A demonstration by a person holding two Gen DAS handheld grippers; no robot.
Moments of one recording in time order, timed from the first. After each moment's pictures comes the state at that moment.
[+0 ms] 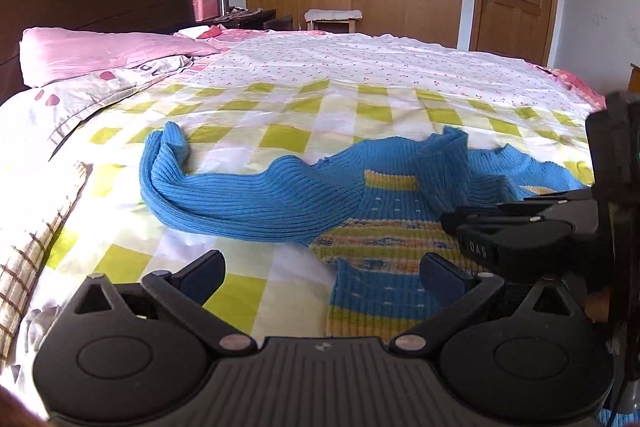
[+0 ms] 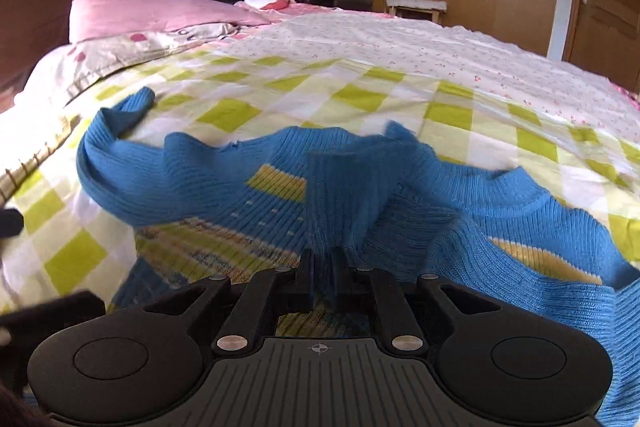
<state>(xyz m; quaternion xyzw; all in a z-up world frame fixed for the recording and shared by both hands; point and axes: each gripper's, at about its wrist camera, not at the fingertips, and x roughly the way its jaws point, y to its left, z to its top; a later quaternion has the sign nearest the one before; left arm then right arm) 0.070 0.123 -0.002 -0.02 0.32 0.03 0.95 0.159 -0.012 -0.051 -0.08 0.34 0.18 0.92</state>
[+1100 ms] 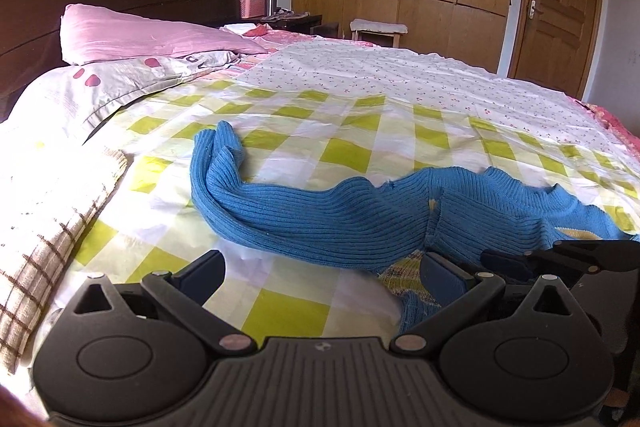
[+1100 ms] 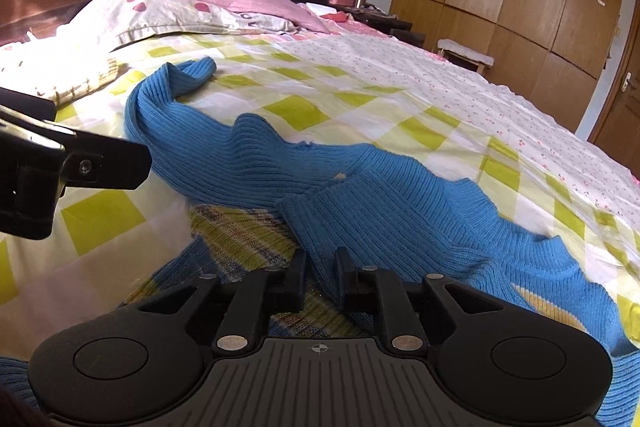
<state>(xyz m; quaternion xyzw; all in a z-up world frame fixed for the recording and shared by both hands) 0.079 0.163 -0.001 -0.06 0.31 0.08 0.94 0.142 0.029 -0.054 -0.17 0.29 0.23 0.91</state>
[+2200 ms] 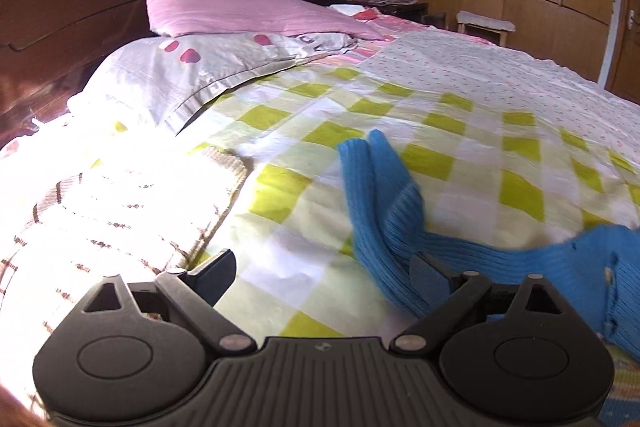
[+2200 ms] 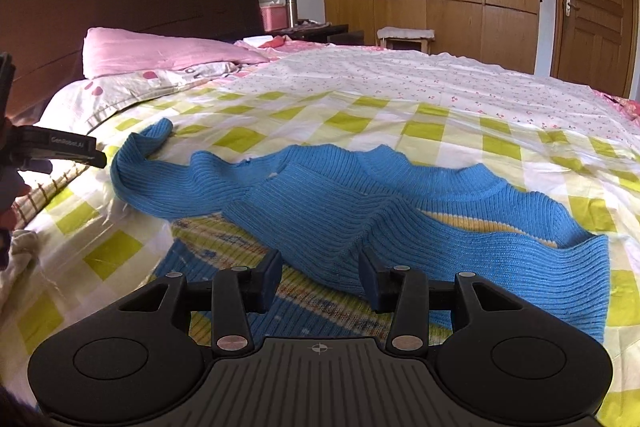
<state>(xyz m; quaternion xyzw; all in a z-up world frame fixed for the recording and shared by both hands) 0.142 0.284 -0.011 -0.08 0.34 0.23 0.91 0.104 -0.050 -0.032 -0.03 0.29 0.19 0.94</state>
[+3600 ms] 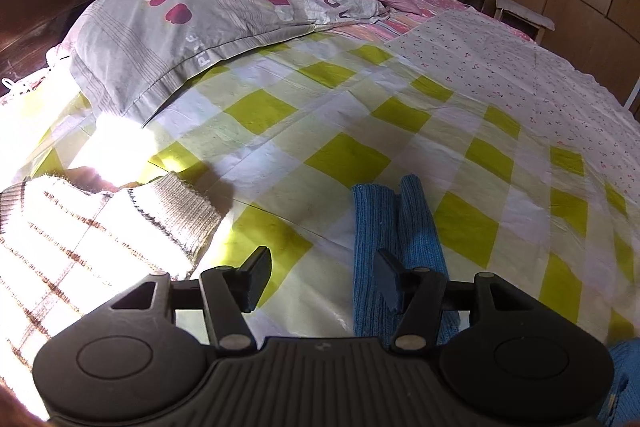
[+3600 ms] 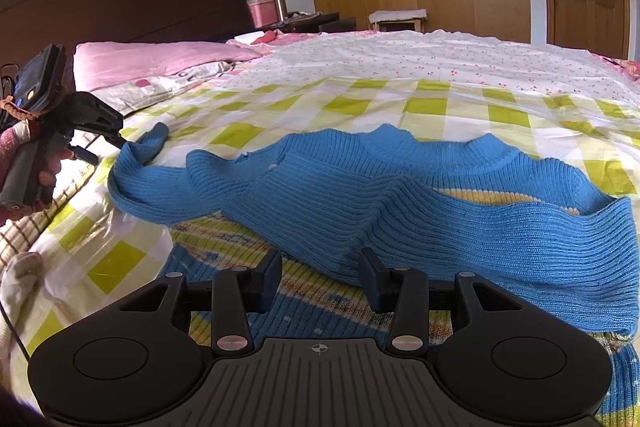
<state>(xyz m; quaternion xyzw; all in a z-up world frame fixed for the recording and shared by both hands) 0.236 0.337 -0.011 -0.16 0.39 0.23 0.88 0.117 -0.048 -0.044 0.02 0.32 0.18 0.93</state>
